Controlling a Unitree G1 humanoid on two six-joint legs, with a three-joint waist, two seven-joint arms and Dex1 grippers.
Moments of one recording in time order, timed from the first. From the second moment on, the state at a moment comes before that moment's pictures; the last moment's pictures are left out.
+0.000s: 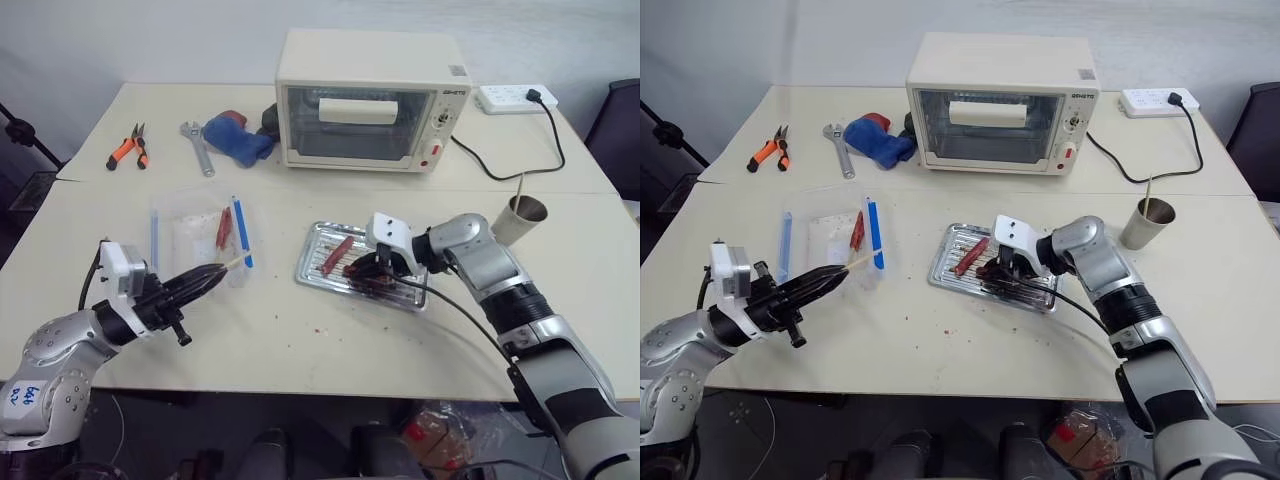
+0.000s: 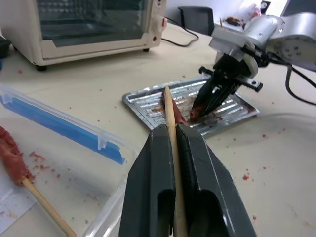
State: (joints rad) left arm -0.01 0.68 0.34 -0.31 -0.68 0.39 -0.89; right arm -0.87 -0.52 0.33 0.42 0.02 0.27 1.28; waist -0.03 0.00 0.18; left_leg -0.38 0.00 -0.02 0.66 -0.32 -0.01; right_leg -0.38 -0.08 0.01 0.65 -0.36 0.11
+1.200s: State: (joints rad) left arm -0.19 0.67 0.04 -0.30 -0.52 0.32 -1.04; right arm -0.78 -0.61 0.32 -0.06 0.21 0.48 1.41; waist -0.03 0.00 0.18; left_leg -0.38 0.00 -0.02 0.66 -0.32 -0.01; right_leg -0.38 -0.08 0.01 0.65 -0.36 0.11
